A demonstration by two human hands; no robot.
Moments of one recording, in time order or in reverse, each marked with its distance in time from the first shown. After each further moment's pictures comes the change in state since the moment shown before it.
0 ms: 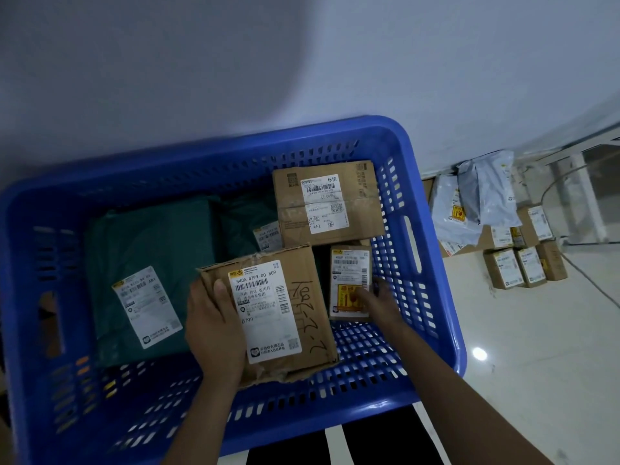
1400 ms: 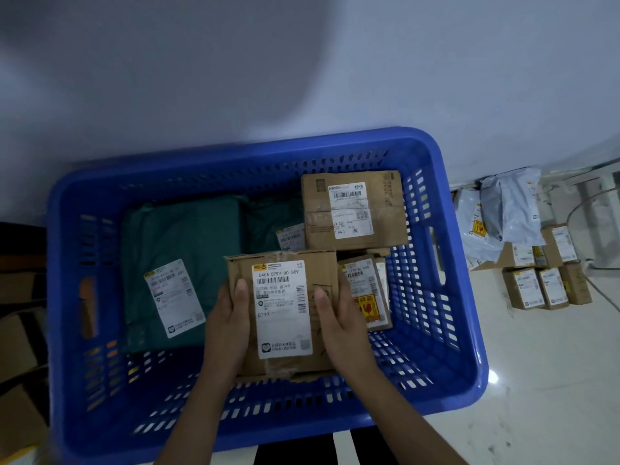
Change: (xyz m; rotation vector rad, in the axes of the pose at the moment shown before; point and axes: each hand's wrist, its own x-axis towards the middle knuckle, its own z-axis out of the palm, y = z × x) left_hand 0.007 0.004 -0.032 -0.274 -0.368 -0.263; right_hand -0.122 -0.047 0.086 -0.077 -0.164 -0.538
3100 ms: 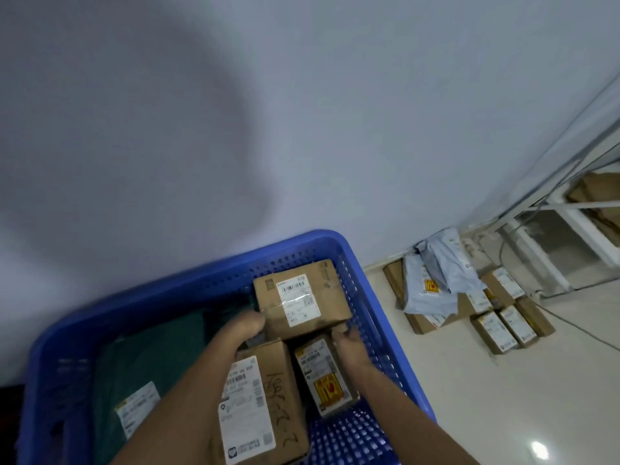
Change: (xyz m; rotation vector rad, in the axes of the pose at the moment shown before) left_hand 0.095 0.127 0.083 0.835 -0.420 -0.019; right_hand 0.070 0.000 -0.096 0.306 0.232 0.437
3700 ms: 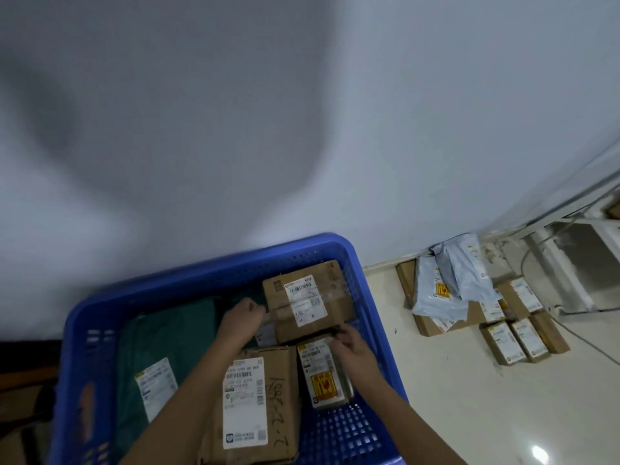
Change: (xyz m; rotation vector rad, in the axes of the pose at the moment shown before) left_hand -0.048 0.002 -0.009 -0.261 0.192 -0.002; right_hand -0.042 -0.026 -0.034 -0.171 -0.213 -0.116
